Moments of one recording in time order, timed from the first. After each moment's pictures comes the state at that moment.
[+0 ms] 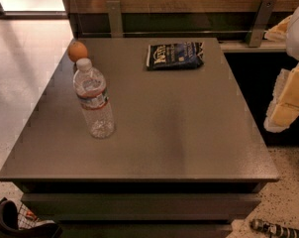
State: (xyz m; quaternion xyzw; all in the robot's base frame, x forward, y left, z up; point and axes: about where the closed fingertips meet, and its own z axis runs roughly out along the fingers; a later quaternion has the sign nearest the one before) arm 0.438 -0.213 0.989 -0.60 0.78 -0.05 0.18
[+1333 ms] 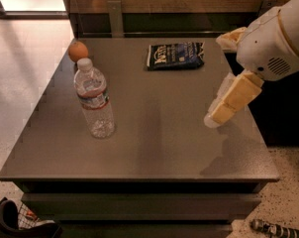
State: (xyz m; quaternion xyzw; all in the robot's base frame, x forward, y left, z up) arm 0.468 -0.126 0.968 -0.60 0.73 0.08 0.32
